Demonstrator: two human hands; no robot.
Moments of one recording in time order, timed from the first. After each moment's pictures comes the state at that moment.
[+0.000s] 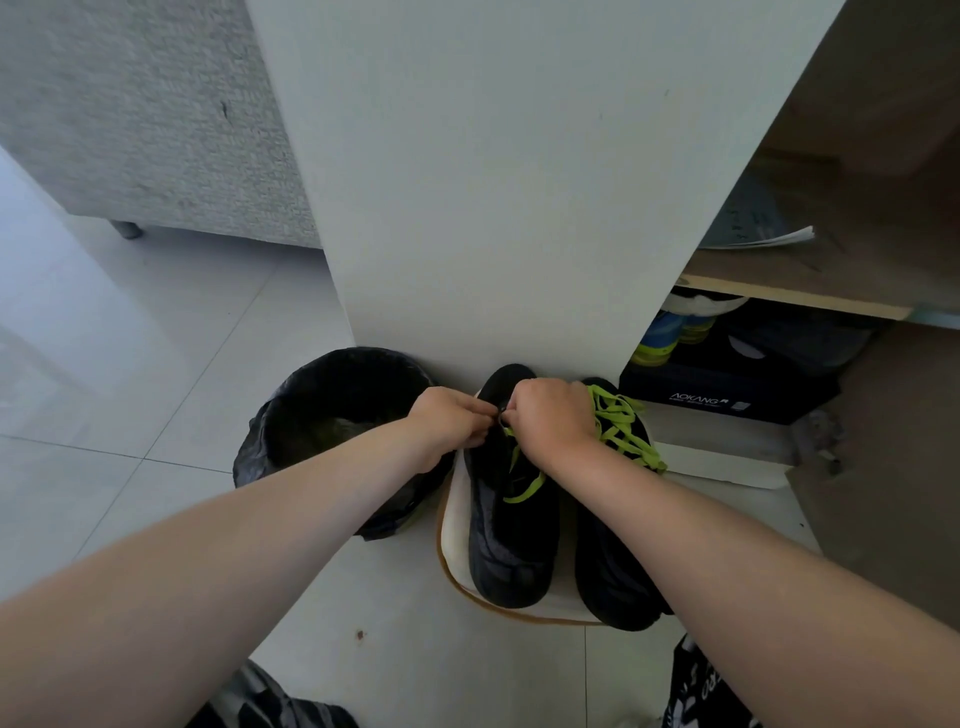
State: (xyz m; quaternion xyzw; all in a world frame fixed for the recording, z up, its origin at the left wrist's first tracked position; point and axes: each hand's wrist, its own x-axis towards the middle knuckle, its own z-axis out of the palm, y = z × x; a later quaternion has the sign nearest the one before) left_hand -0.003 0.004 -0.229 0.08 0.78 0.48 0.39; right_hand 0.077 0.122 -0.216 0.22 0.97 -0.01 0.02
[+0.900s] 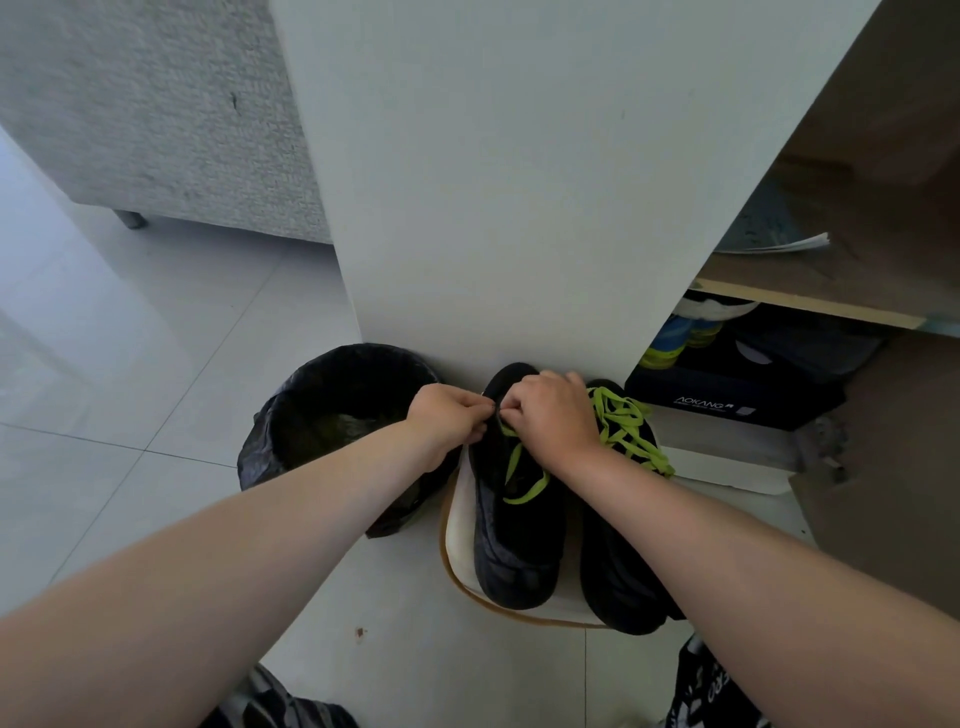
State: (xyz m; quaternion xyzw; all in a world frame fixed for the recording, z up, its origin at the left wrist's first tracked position) left_hand -0.004 0.001 -0.232 0.03 0.78 0.53 0.35; right_hand 0.078 0.122 -0.221 0.15 0.98 -0.06 -0.07
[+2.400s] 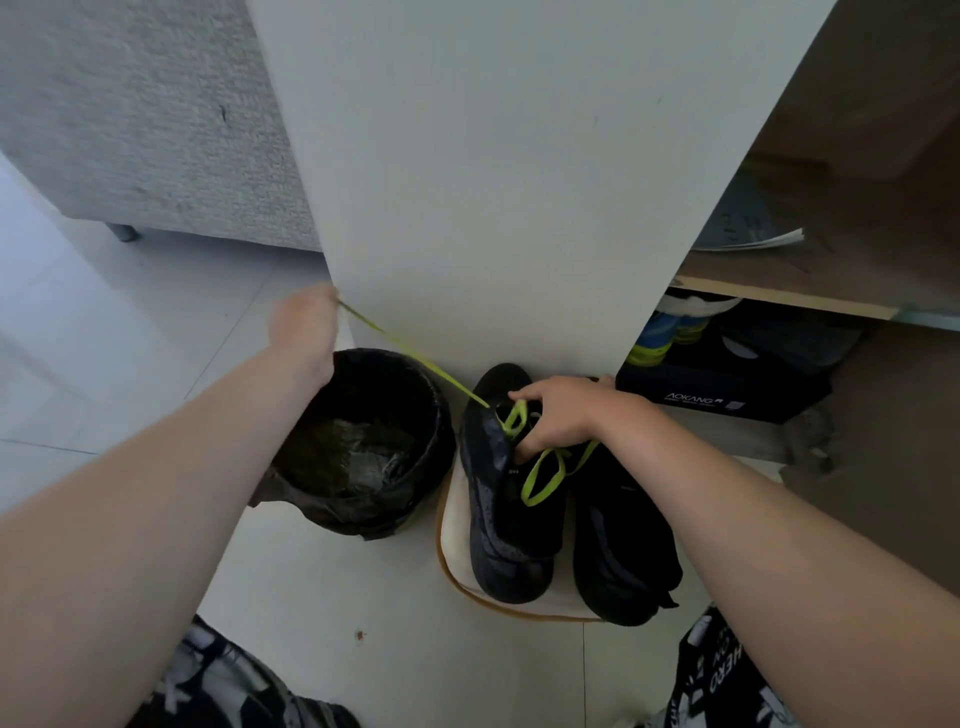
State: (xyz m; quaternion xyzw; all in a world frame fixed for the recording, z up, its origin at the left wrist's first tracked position) left_hand -0.094 -0.052 -0.155 -0.09 0.78 0.61 0.09; right_hand 0.086 0.154 -0.170 0.19 0.93 -0.12 0.28
